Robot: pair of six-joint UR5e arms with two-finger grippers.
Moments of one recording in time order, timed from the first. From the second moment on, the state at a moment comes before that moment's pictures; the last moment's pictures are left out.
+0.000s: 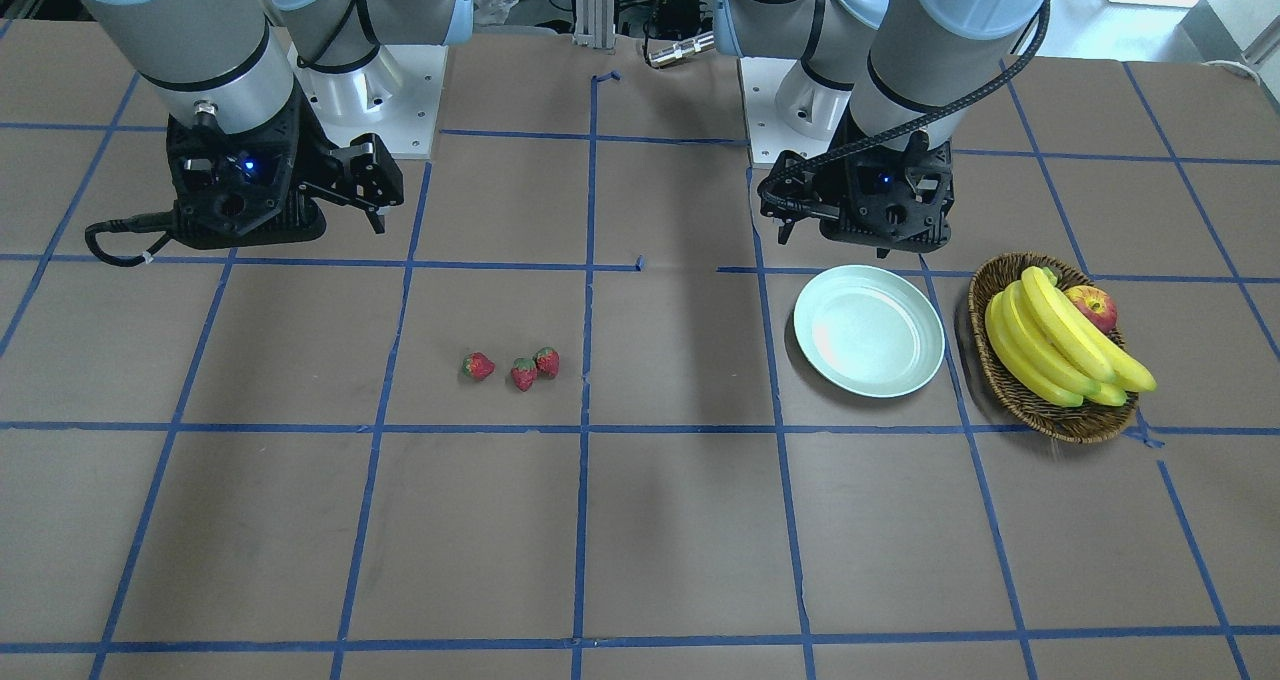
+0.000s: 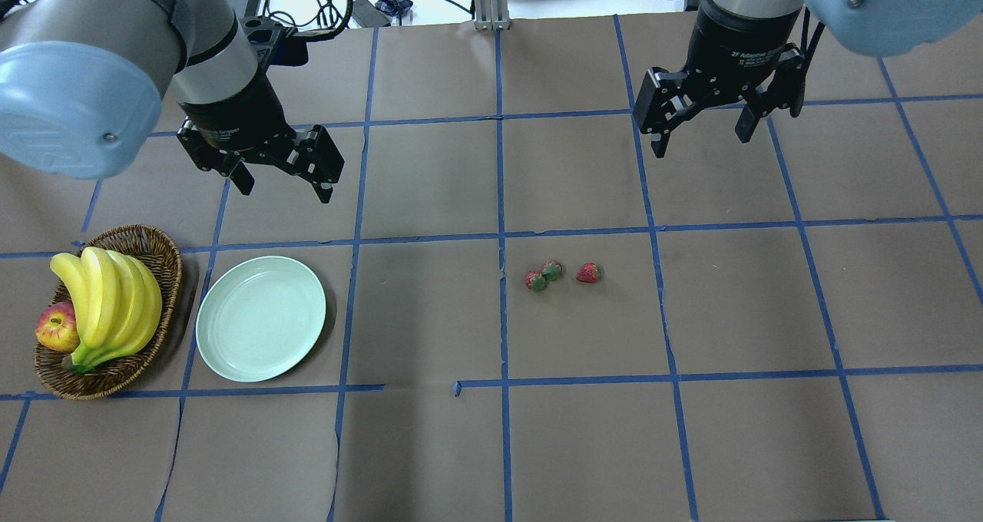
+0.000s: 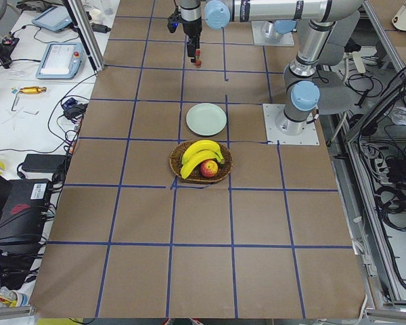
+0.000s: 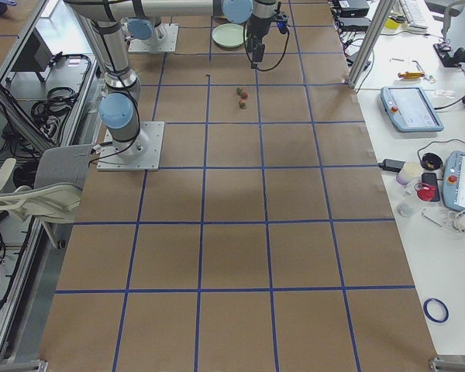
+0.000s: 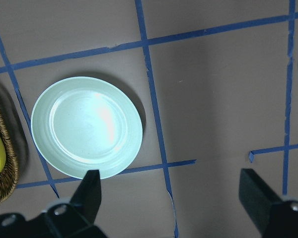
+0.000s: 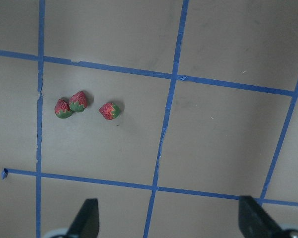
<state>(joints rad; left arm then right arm) -1.61 -1.61 -1.63 -1.54 1.59 0.11 1.62 -1.46 1.46 -1.44 -1.59 -0.10</state>
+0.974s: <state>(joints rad) -1.61 -1.61 -1.63 -1.48 1.59 0.11 1.62 -1.46 1.47 -1.44 -1.59 -0.09</state>
